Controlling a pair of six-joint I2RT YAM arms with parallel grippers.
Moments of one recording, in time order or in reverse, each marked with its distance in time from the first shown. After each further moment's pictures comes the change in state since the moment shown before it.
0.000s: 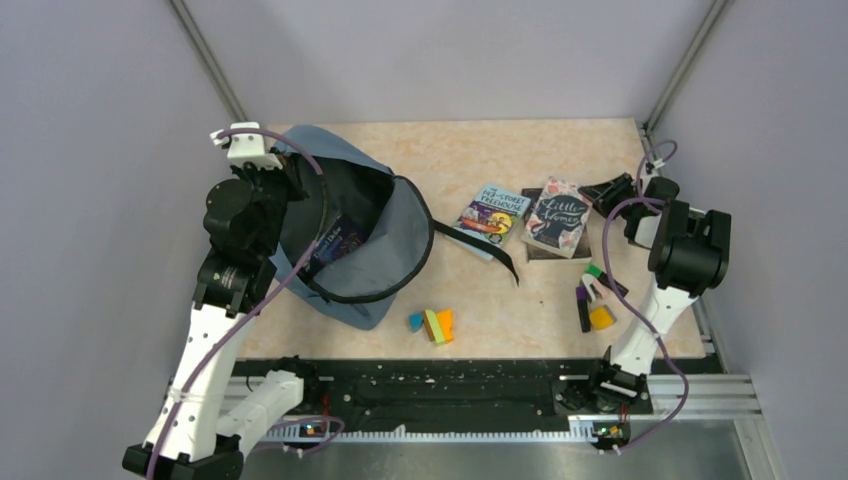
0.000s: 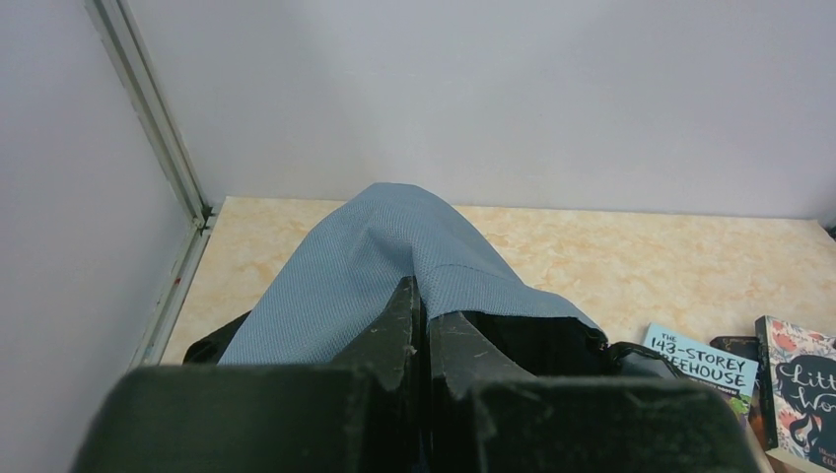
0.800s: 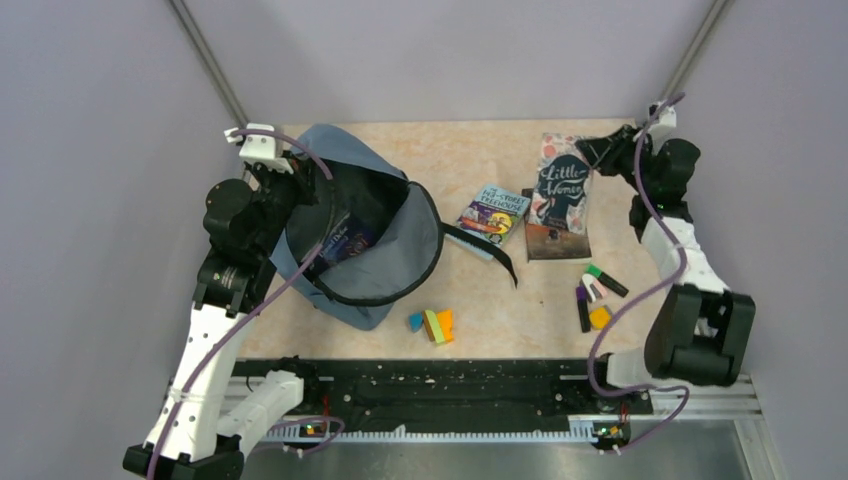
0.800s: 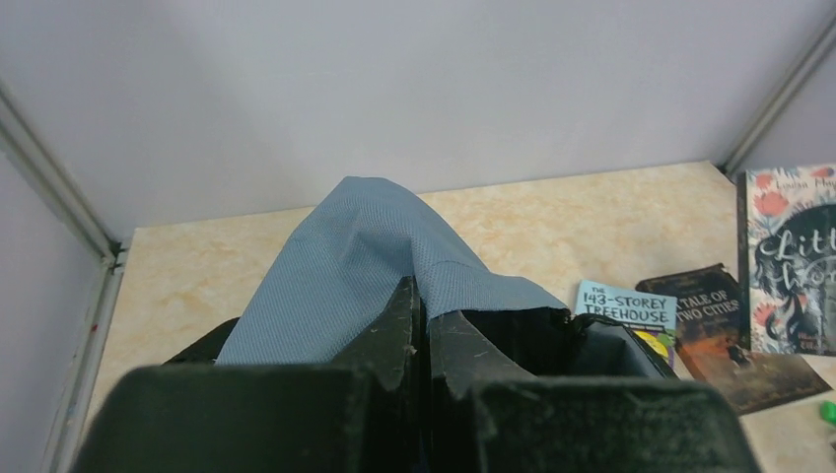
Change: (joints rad) left arm 0.001 0.000 0.000 -0.001 0.193 0.007; right arm 0.117 -0.576 -0.002 -0.218 0.076 -0.289
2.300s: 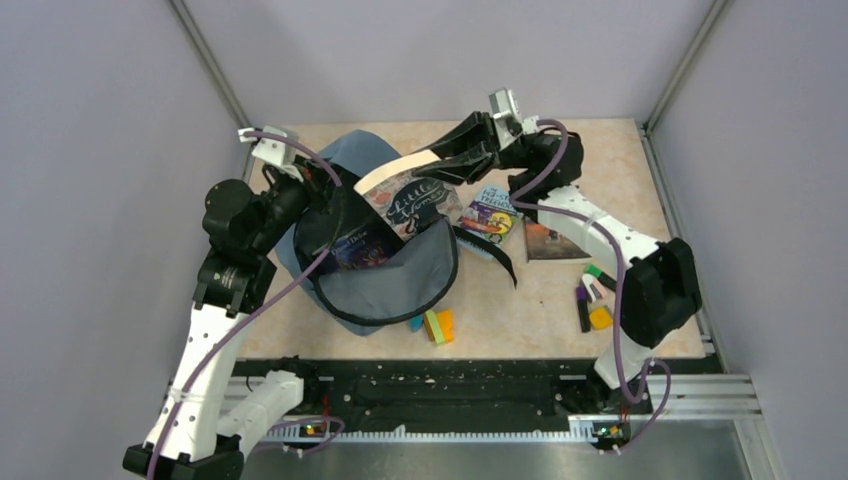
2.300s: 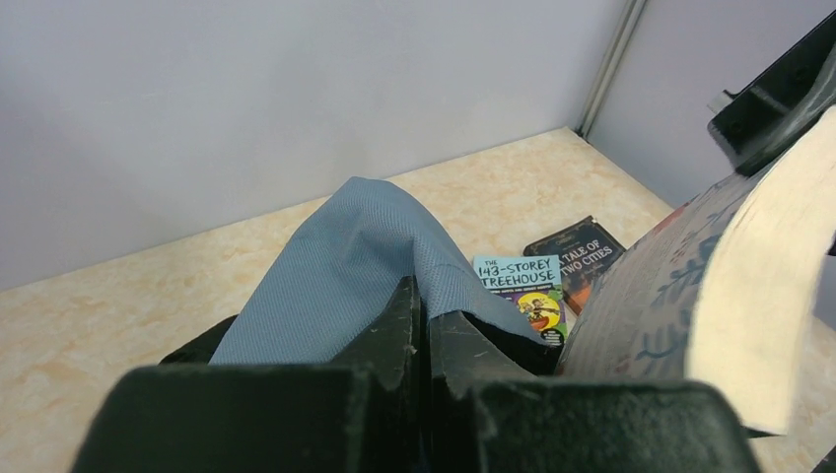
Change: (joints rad) left arm 0.000 0.000 0.000 0.020 0.307 -0.042; right arm 0.815 0.220 0.445 0.866 -0.513 0.127
